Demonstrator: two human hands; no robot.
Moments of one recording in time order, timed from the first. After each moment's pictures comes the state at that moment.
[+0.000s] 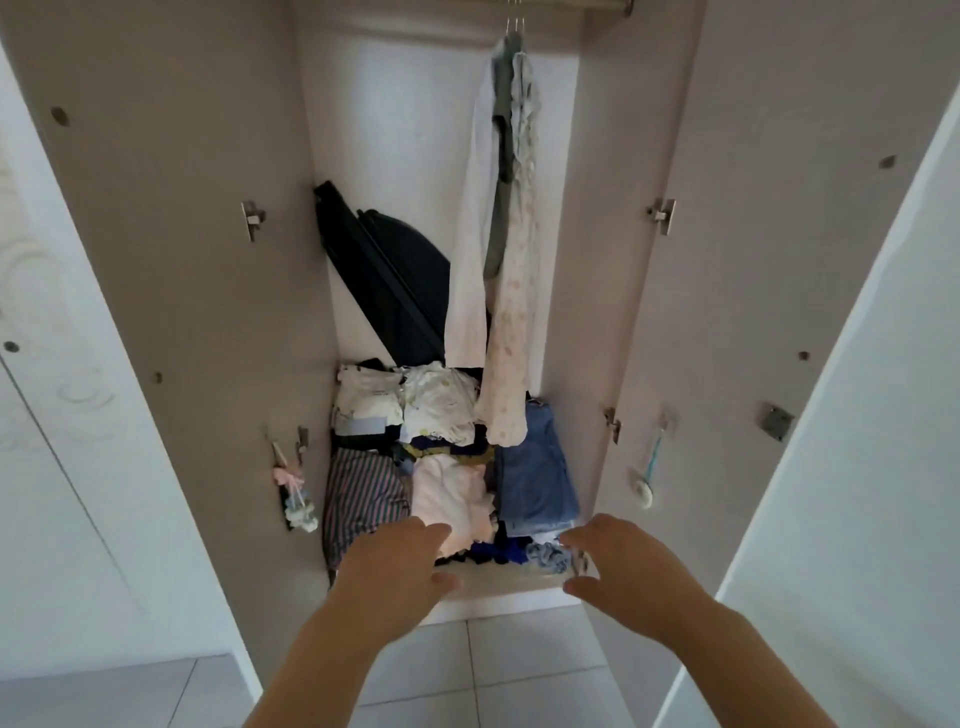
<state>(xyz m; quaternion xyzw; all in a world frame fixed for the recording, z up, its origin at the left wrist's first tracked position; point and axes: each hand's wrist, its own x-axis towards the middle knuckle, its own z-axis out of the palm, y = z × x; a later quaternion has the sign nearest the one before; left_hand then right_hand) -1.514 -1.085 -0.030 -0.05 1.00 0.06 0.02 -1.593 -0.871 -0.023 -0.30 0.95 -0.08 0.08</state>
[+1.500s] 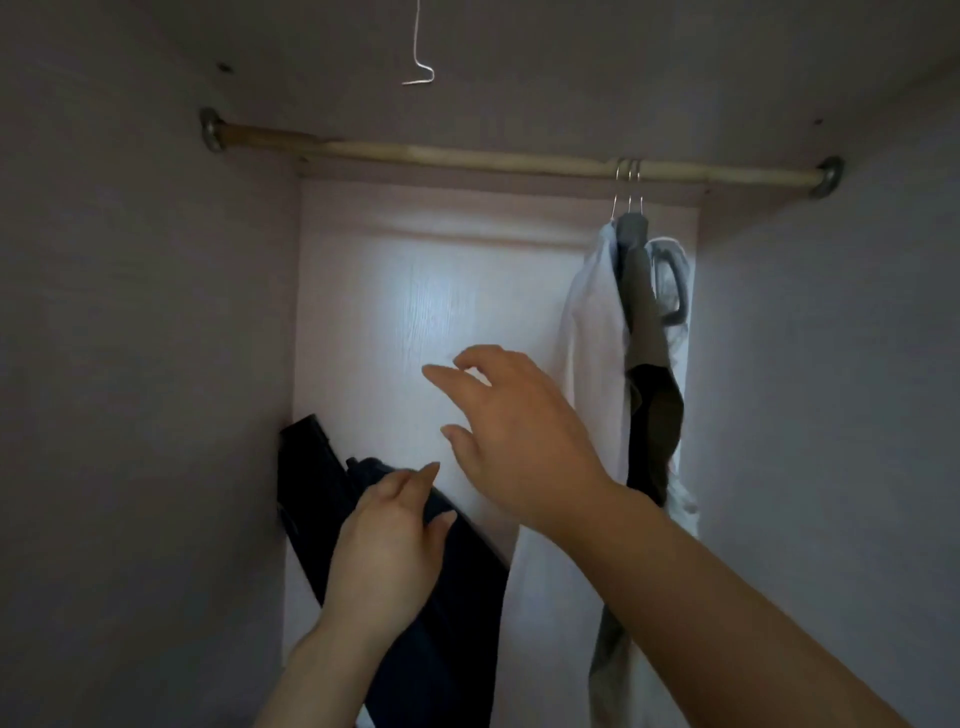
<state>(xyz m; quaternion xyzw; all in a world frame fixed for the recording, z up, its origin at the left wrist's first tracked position) -2.107 -1.372 0.156 -0.09 0.88 0.16 -0.44 -2.154 -1.253 0.246 -0.51 0.69 -0.18 -0.47</state>
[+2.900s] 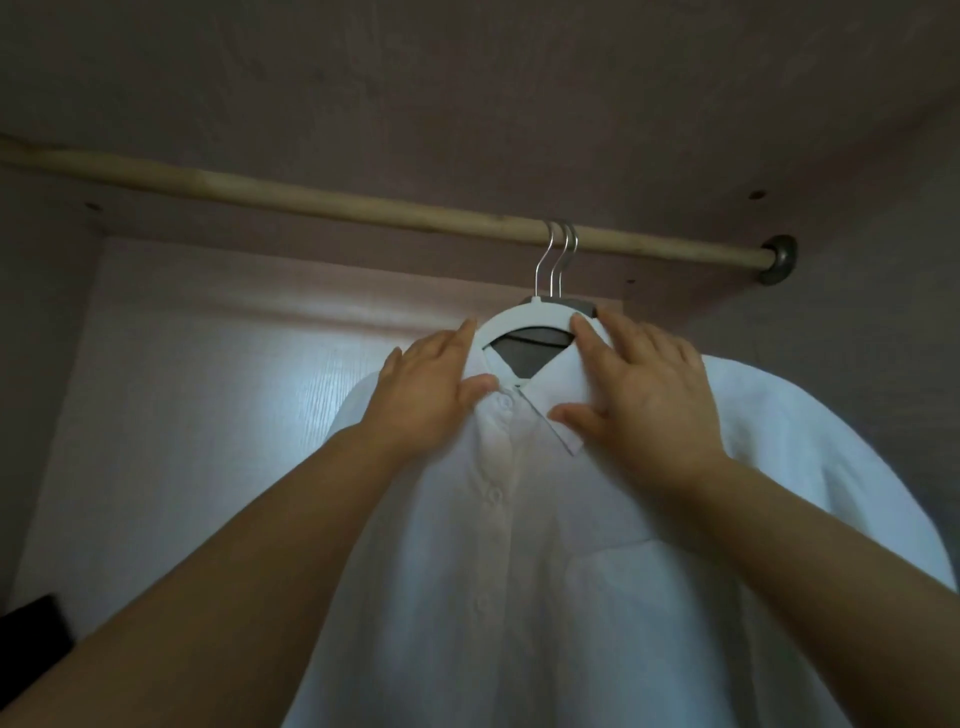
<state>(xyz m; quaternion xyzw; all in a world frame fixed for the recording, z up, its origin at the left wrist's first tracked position) -2.384 -1.366 0.383 0.03 0.87 0.03 -0.50 -2.411 -1.161 0.368 -0.24 0.74 -0.03 -0.63</state>
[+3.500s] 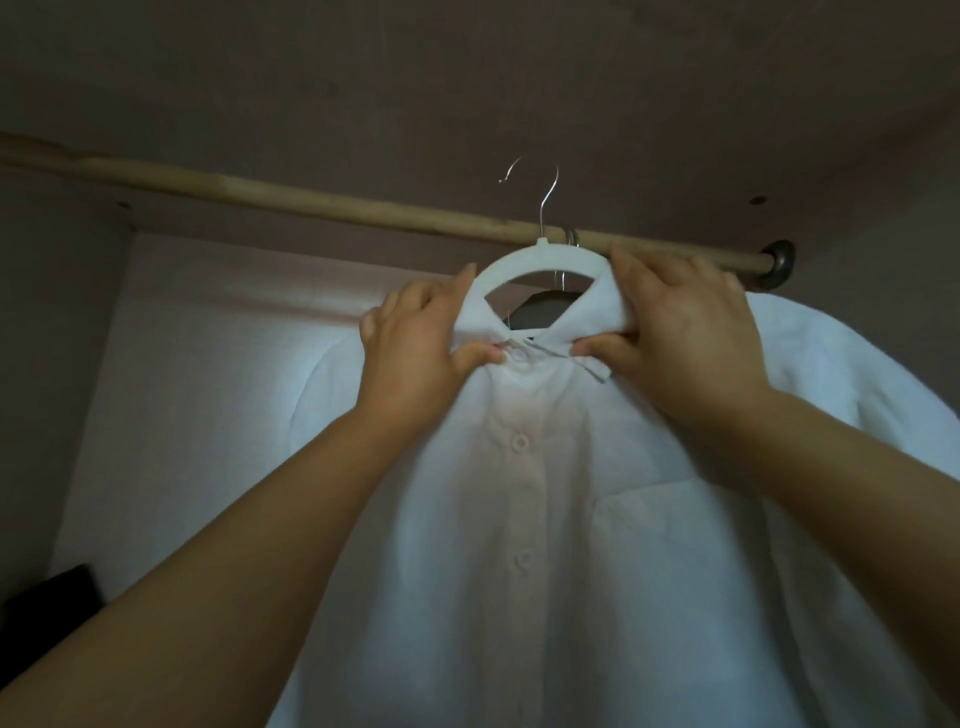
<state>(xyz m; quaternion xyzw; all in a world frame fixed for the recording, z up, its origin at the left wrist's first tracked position) -2.339 -1.345 0.386 0.03 0.76 0.08 -0.65 -2.377 -1.137 0.408 -0.25 0.69 -0.06 -0.68</state>
